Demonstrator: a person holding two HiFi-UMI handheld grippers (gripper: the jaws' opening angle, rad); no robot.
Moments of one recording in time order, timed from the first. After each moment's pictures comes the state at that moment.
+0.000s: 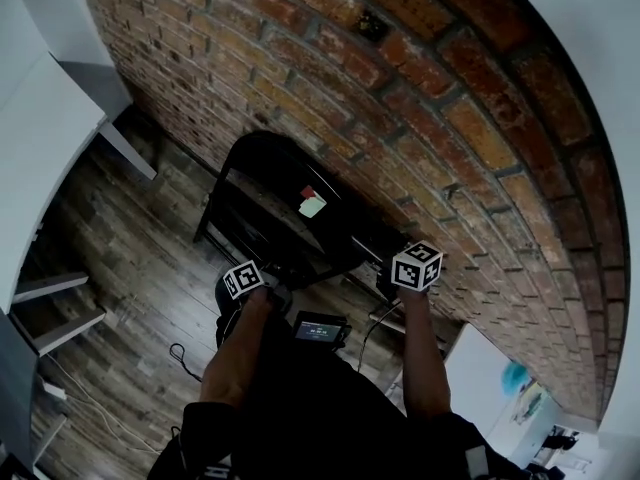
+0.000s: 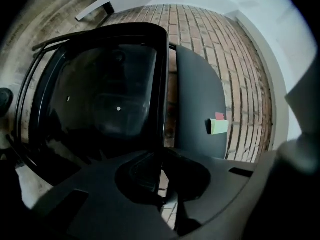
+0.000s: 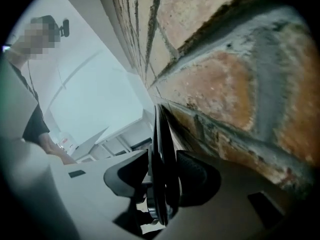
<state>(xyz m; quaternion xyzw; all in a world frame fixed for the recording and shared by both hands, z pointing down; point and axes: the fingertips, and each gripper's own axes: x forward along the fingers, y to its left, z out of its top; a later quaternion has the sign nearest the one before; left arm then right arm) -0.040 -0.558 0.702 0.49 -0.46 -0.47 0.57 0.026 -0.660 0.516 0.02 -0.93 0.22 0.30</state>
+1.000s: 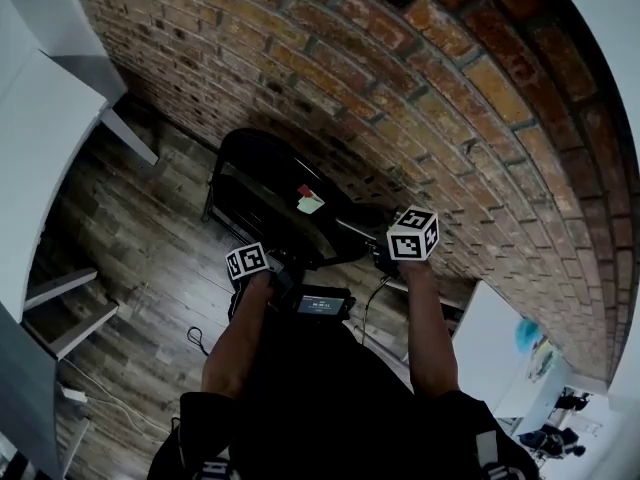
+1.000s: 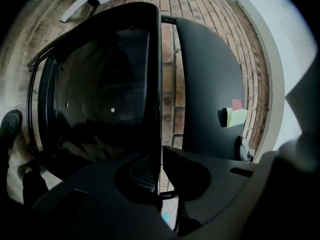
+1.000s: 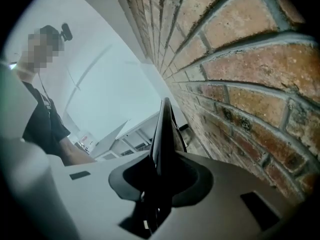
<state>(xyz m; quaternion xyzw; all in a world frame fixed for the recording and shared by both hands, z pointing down) -0.034 -0.495 0.689 0.55 -0.42 -0.38 0.61 -0.024 -0.550 0.496 -0.08 -0.91 0.26 0.32</state>
